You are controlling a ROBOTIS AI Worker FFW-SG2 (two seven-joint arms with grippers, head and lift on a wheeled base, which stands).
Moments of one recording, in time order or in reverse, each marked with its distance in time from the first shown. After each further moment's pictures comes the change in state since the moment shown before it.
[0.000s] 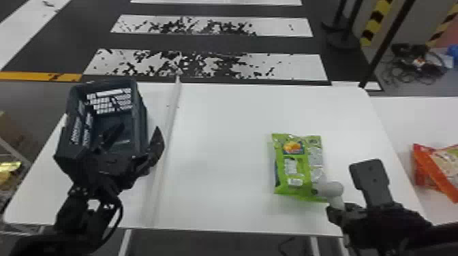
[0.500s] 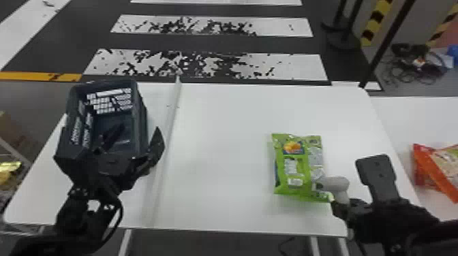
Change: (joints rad) left arm 0.004 -0.001 0.000 -0.001 0.001 0.000 0.000; right arm -0.013 0.002 -0.034 -0.007 -0.006 -0.005 -0.003
